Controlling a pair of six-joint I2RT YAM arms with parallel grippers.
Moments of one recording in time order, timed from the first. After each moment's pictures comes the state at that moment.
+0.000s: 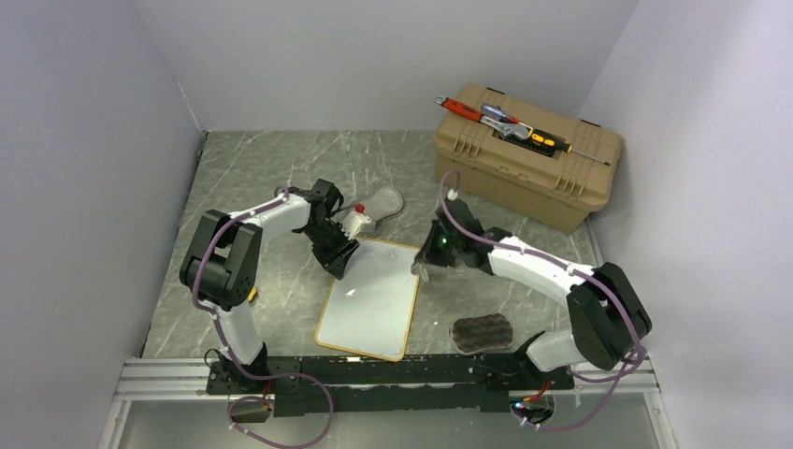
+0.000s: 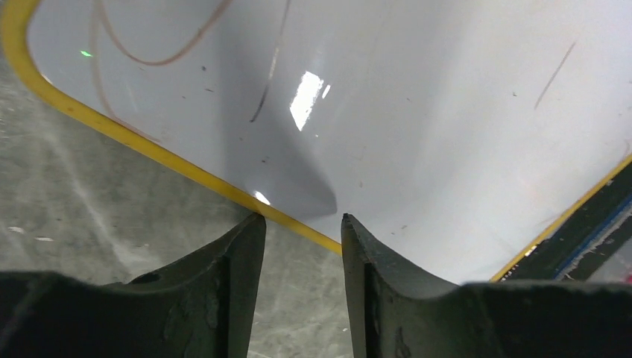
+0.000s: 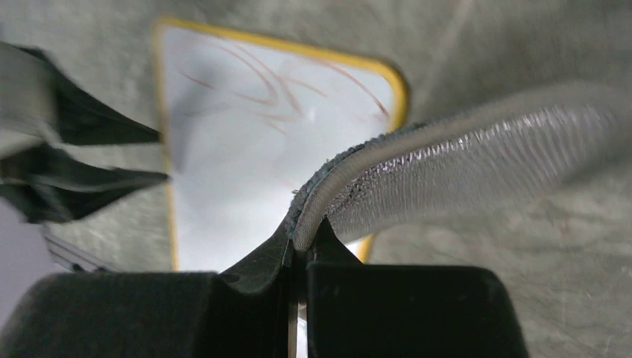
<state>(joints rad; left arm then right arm) -0.41 1.81 1.15 -0.78 0.44 0.56 0.63 1.40 0.75 -0.22 -0.06 0.87</state>
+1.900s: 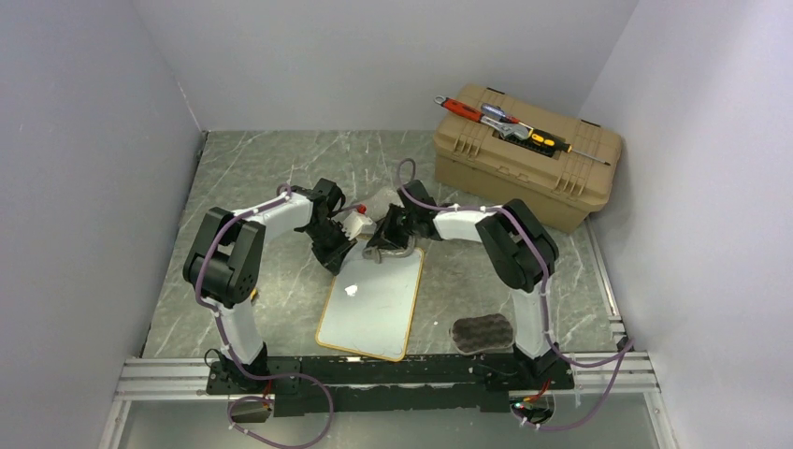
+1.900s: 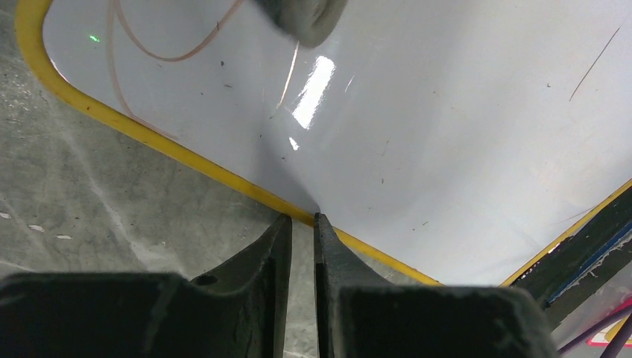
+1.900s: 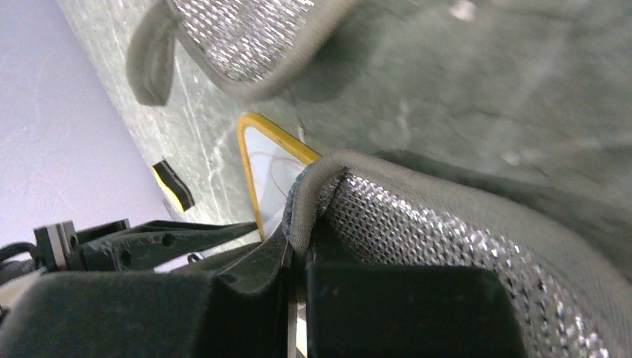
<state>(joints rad) -0.42 1.84 1.17 -0.80 0.39 0.58 0.62 2.07 1.23 -0.02 -0.42 1.04</state>
